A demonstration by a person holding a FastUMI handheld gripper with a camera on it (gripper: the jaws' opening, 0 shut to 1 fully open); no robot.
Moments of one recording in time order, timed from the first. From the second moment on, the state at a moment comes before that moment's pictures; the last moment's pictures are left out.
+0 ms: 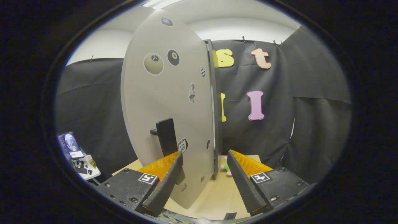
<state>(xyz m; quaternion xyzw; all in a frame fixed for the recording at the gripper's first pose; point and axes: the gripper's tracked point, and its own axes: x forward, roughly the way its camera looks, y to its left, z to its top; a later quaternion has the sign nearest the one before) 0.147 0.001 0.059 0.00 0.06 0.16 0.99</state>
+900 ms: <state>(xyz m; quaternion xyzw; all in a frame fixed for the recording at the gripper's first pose) 0.211 0.180 0.042 -0.02 0.06 0.18 0.98</state>
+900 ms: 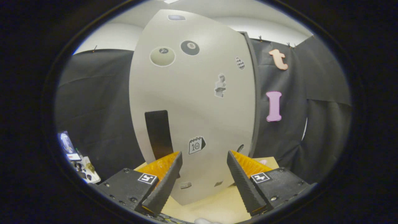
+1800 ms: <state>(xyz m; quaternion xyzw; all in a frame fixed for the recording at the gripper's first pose) 0.150 0.178 0.035 -0.01 0.05 0.10 0.99</state>
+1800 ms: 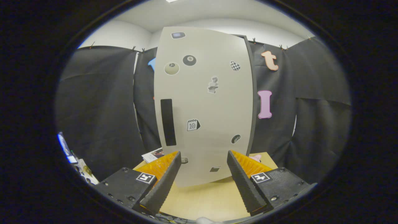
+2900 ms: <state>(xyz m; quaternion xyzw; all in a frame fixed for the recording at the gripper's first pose) 0.074 0.140 0.043 -0.01 0.01 0.04 1.00</state>
